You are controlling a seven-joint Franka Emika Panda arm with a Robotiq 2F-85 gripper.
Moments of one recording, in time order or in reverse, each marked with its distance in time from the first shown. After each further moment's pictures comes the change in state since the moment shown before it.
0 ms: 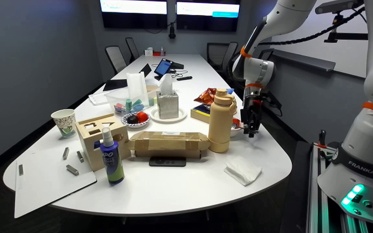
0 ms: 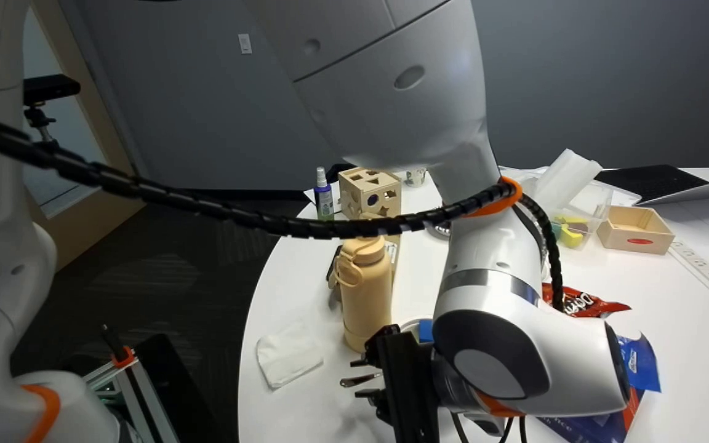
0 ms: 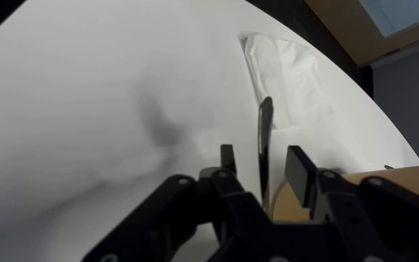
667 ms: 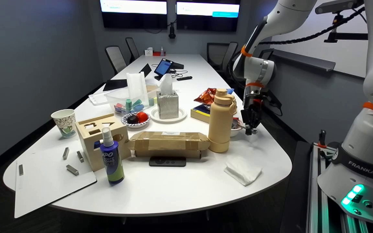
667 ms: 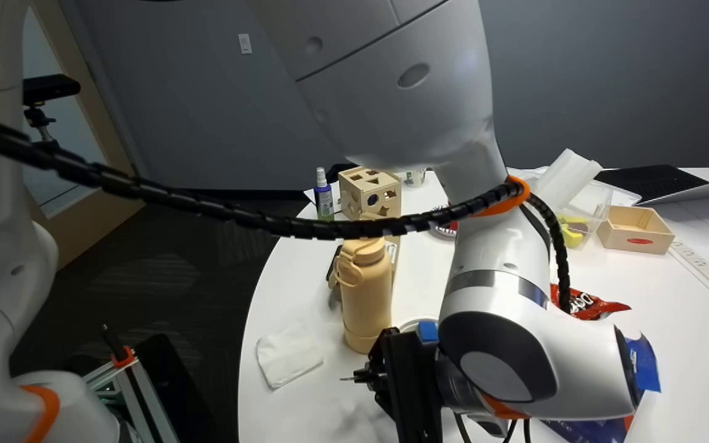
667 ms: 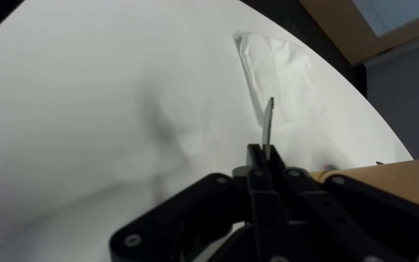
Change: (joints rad) arm -0.011 0.001 0.000 0.013 0.004 -0.024 0.000
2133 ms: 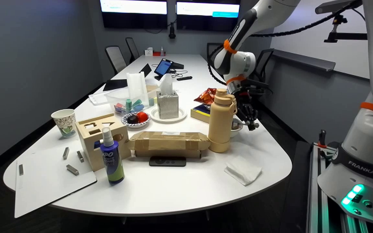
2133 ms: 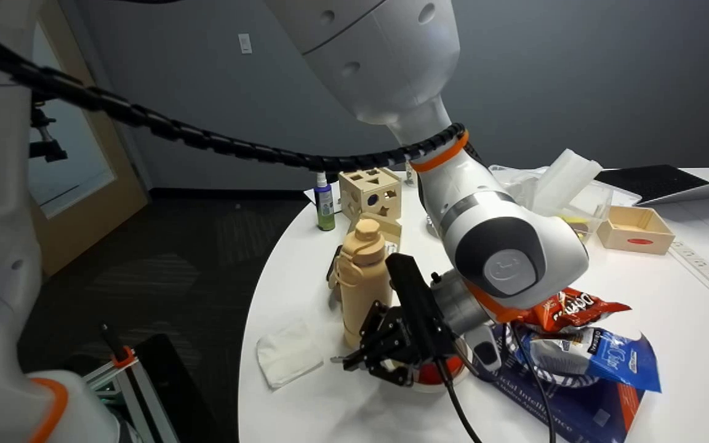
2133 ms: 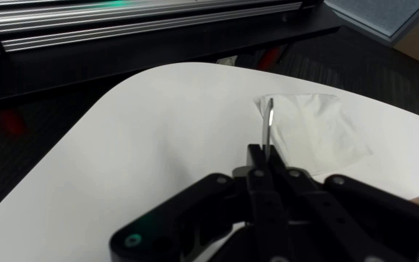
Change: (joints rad) arm 0.153 0.001 0.029 0.126 -0.311 -0.168 0.494
